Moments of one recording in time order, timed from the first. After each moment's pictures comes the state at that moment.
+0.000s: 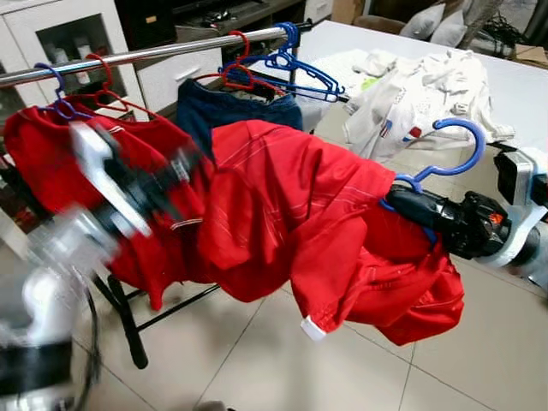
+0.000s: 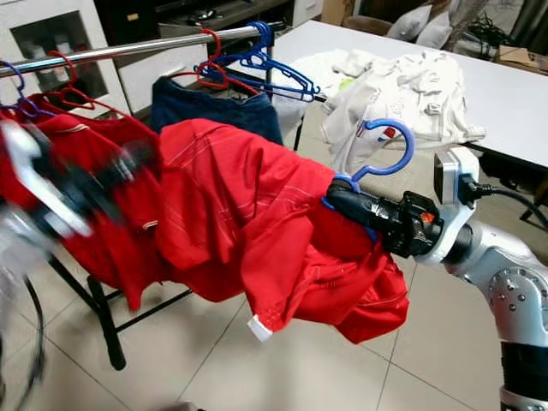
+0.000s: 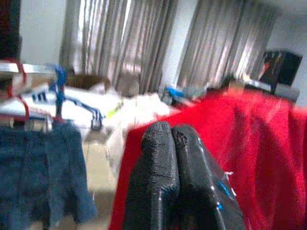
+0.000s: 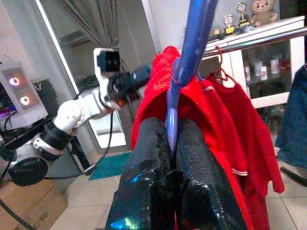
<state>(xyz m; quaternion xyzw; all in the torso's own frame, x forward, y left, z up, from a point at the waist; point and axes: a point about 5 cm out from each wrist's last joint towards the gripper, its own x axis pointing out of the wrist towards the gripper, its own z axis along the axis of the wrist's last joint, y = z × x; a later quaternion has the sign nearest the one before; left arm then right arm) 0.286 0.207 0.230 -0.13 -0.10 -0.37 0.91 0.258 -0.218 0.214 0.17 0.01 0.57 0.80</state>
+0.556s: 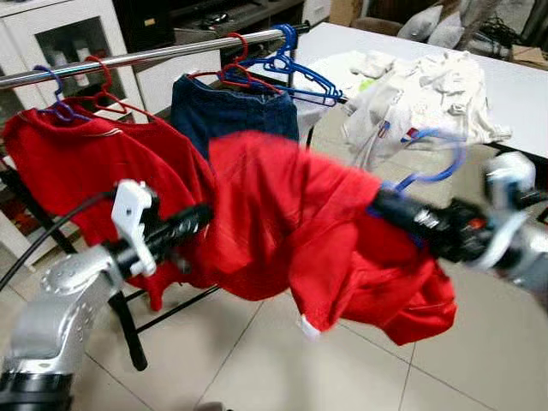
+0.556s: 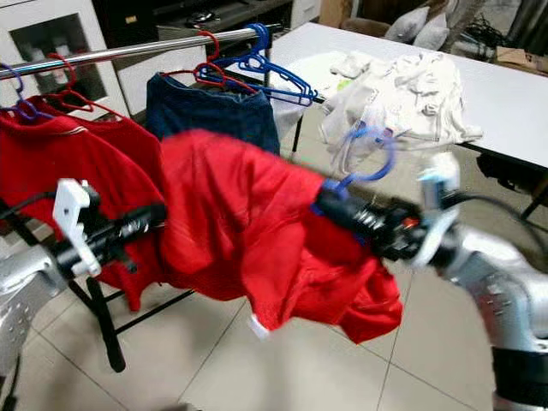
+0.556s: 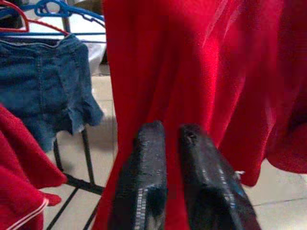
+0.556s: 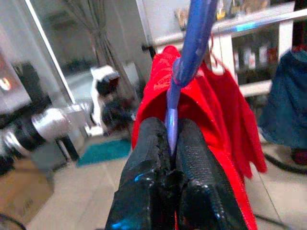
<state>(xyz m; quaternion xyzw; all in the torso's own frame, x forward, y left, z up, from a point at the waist) 0.271 0.209 0.155 0.01 0.05 -0.36 0.93 0.258 -0.204 0.200 0.13 0.04 0.56 0.82</state>
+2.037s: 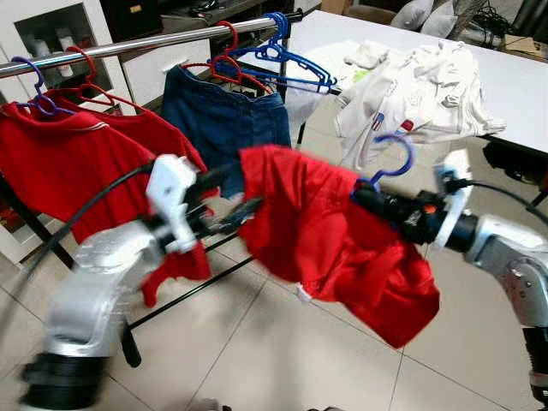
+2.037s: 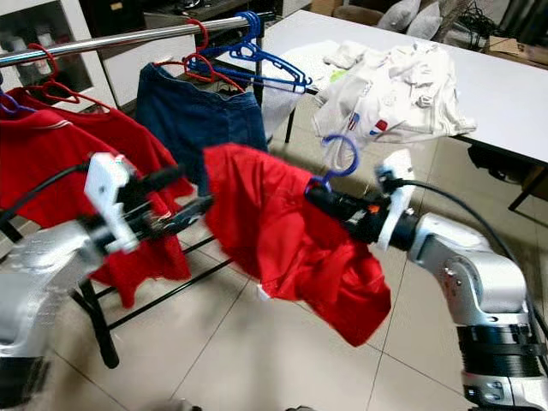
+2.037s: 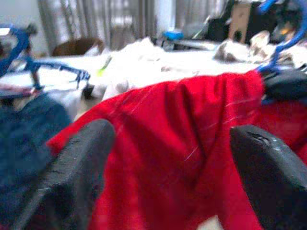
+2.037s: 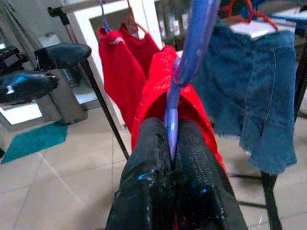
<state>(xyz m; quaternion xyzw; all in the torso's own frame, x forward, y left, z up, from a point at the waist) 0.282 0.145 0.197 0.04 -0.05 -0.39 0.92 0.294 -0.197 0.190 0.08 0.07 0.44 0.89</state>
